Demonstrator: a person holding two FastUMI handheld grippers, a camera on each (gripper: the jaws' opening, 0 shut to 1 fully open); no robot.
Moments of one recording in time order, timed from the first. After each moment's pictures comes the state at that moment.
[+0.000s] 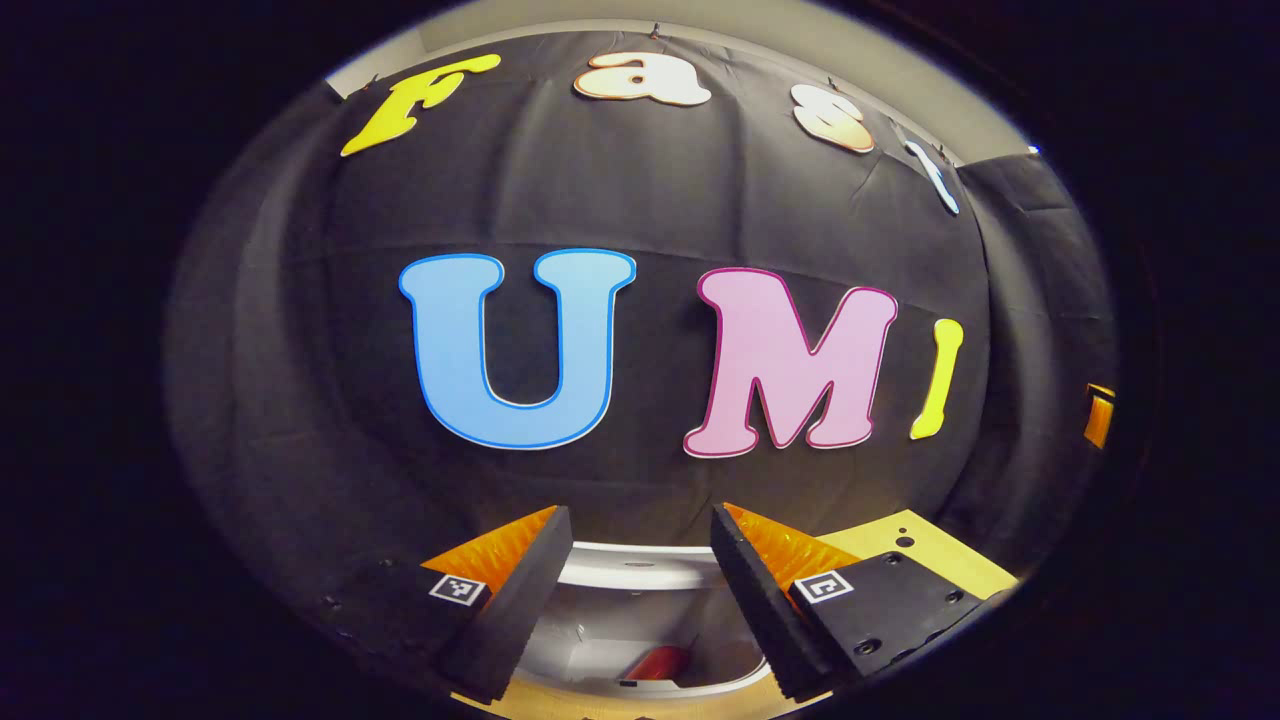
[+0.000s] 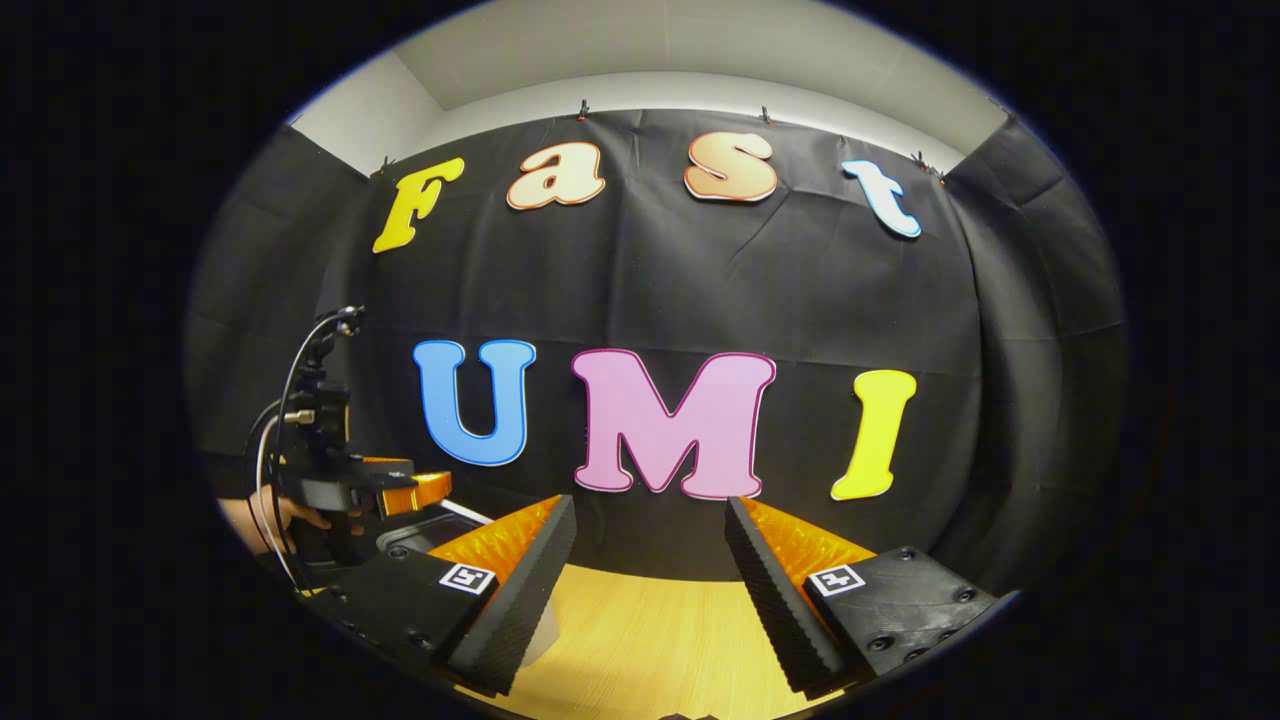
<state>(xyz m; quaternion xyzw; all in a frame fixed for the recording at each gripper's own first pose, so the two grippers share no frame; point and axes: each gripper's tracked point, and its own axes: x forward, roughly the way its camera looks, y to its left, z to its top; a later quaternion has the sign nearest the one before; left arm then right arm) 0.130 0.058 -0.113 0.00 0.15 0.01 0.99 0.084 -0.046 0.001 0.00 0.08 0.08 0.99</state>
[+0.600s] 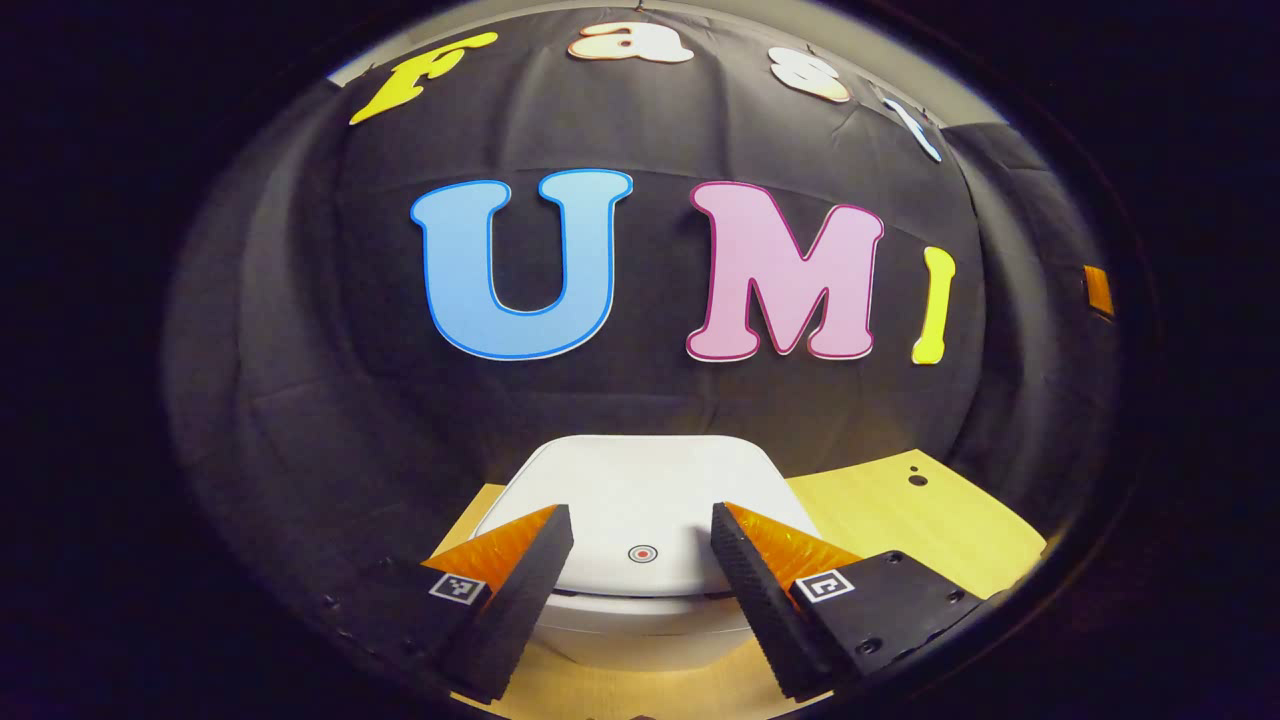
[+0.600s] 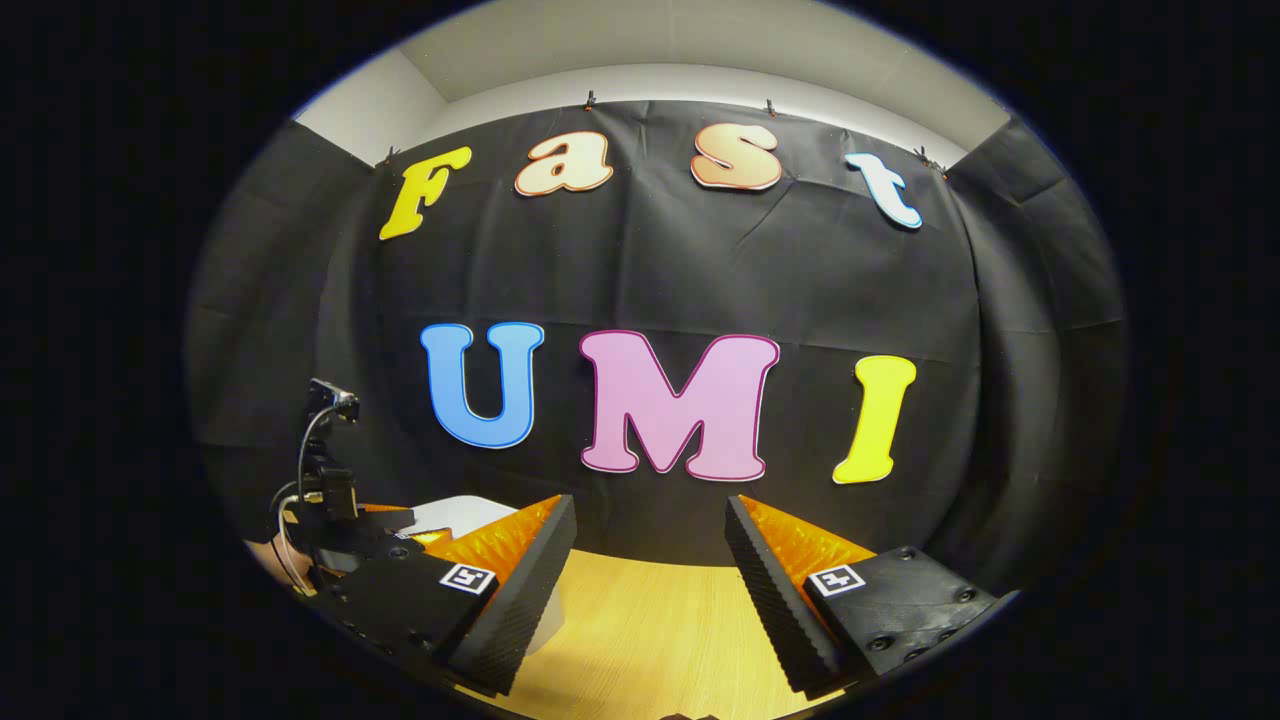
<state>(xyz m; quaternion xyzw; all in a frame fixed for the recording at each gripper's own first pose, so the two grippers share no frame) 0.082 0.060 -0.201 0.03 0.22 0.00 0.98 0.067 -0.042 -0.016 -0.01 0.10 0.07 0.99</state>
